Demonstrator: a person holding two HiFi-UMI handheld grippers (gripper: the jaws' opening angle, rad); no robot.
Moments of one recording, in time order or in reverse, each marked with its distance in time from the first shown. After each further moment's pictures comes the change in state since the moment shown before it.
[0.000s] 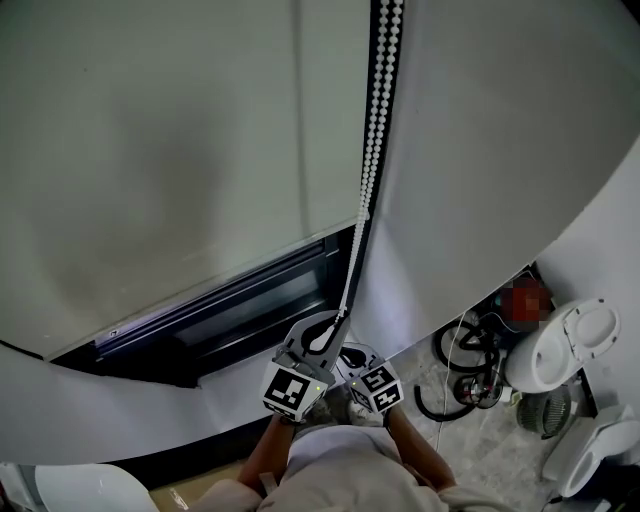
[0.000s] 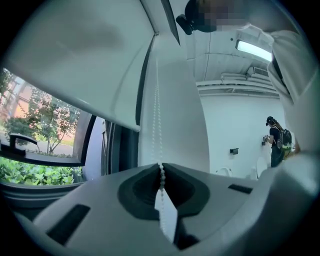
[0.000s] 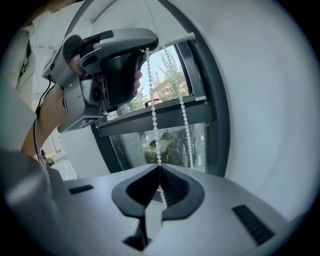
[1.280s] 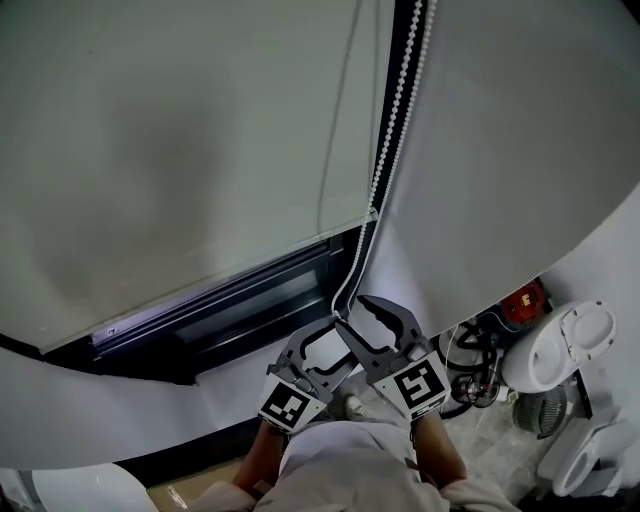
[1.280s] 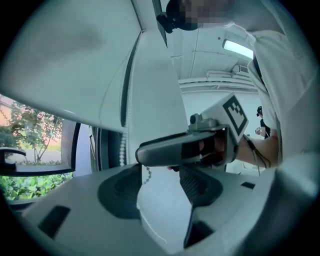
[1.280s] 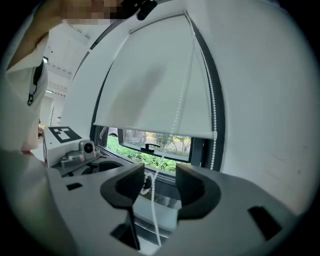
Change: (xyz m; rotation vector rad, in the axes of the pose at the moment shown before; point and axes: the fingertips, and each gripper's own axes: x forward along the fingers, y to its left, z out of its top) left arm -0.019 -0.024 0.003 0.135 0.065 -0.160; right arm -0.085 0.018 0.217 -0.331 -0.312 -0.076
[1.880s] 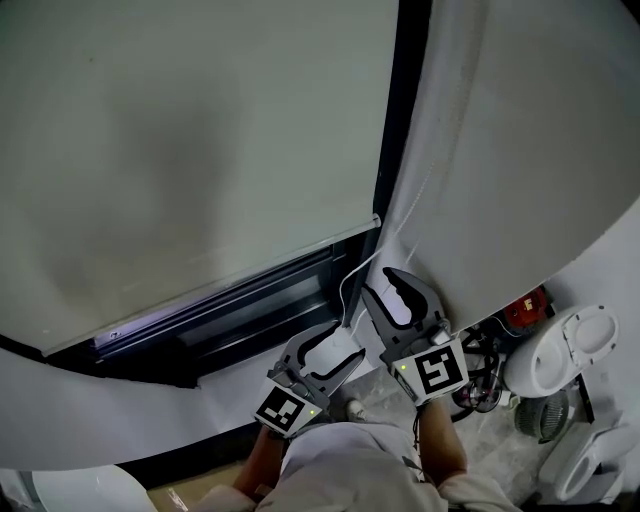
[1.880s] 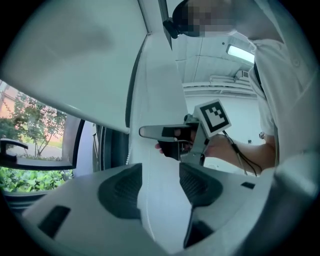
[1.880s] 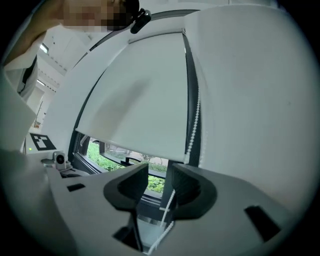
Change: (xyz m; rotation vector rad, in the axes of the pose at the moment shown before) left arm -0.006 0.006 0.001 -0.051 -0.045 0.015; right arm -0.005 -0.062 0.032 -0.025 -0.113 -0.174
